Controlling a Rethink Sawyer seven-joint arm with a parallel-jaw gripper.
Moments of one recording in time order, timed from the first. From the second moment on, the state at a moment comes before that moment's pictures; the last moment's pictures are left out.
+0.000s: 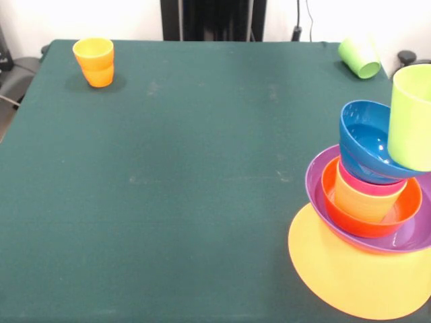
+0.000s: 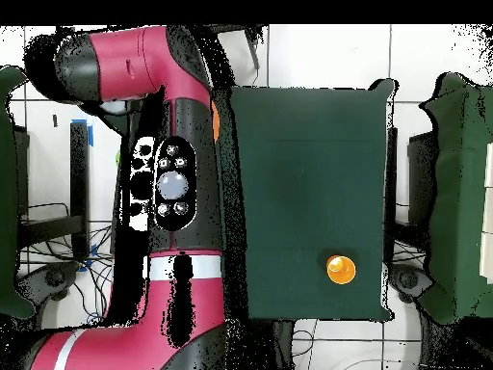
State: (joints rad) arm 0.13 -0.34 -0.14 0.64 0.01 1.09 2.03
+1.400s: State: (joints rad) arm 0.11 -0.32 -0.20 0.56 0.01 1.17 2.03
